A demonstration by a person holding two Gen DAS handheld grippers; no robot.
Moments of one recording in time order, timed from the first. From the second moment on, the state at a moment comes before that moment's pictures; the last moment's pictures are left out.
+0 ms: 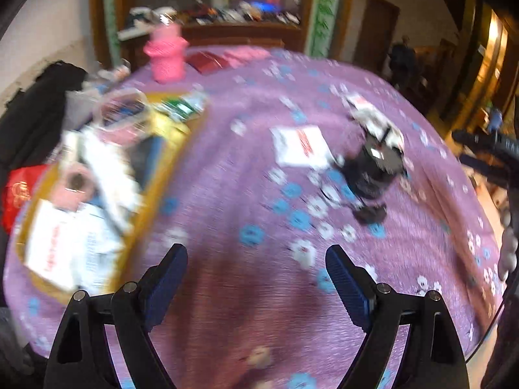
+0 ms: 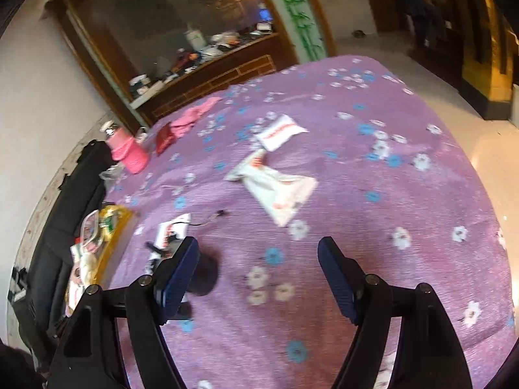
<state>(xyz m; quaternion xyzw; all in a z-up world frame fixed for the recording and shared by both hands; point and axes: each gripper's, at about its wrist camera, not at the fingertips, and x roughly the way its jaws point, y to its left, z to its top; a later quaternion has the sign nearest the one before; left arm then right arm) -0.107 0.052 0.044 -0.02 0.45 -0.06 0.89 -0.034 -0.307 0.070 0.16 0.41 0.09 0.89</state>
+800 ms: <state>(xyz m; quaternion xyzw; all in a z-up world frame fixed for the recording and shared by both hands) -0.059 0.056 0.052 -0.01 0.46 -0.09 0.88 0.105 -0.268 0.014 0.07 0.50 0.09 0.86</state>
